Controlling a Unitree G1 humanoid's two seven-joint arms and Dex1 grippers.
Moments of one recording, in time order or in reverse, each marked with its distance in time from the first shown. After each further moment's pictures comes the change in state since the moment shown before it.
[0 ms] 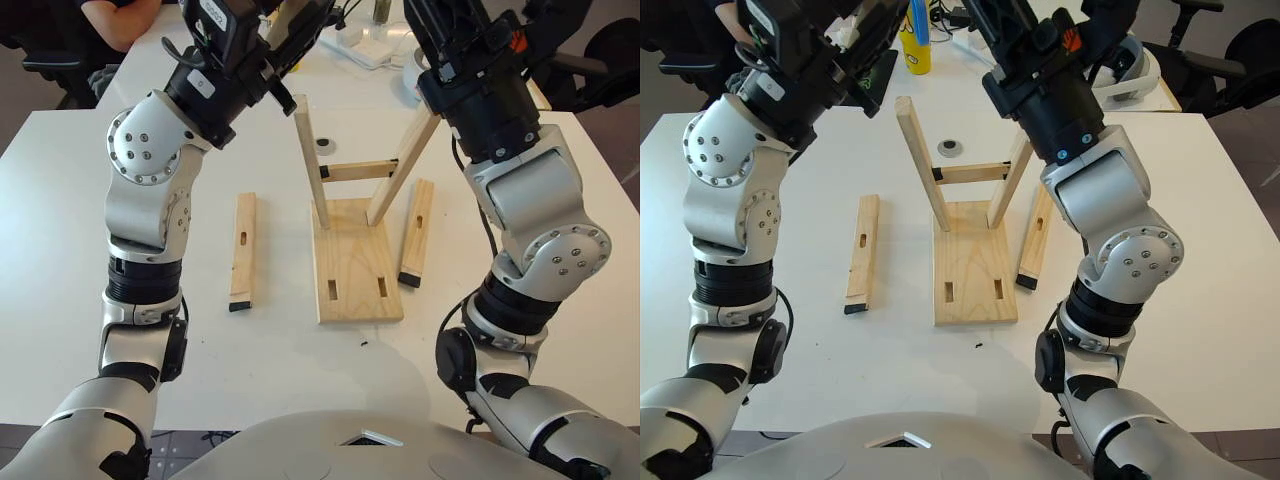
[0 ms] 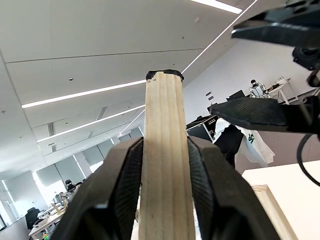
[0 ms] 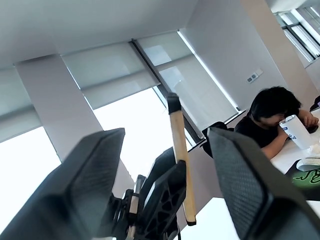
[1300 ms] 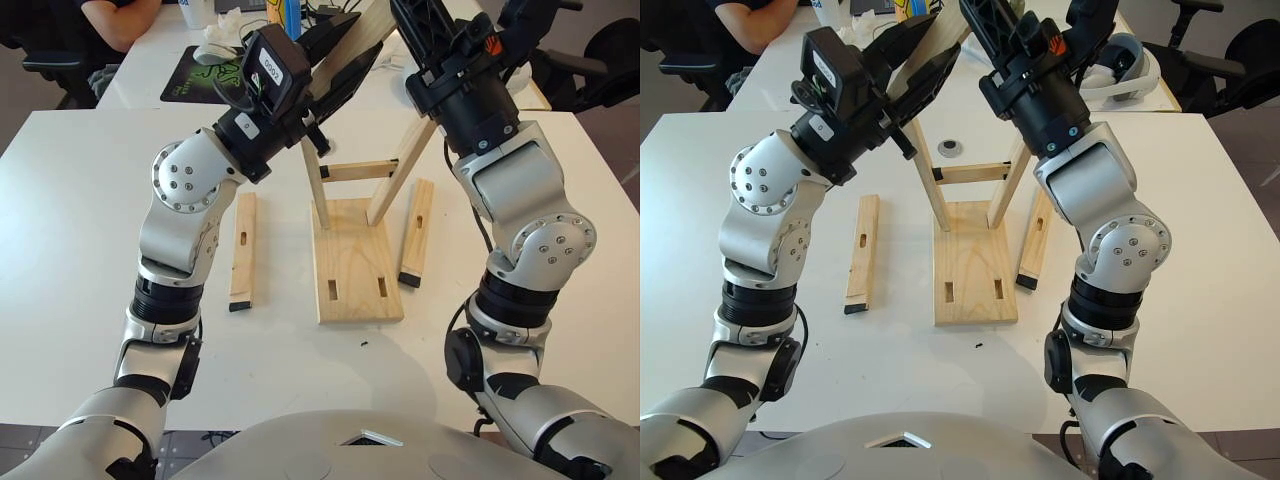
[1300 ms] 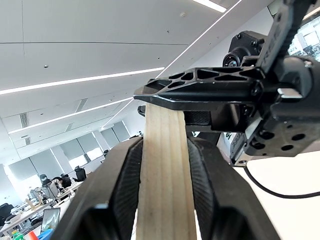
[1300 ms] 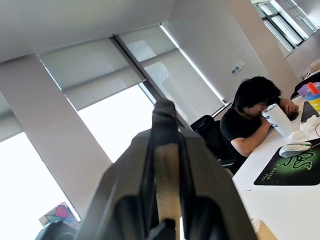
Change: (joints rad) left arm 0.081 -0.057 -0.066 -0.087 0.021 0.073 0.021; right arm 0.001 -0.061 0.050 0.080 -0.002 -0.062 -0.006
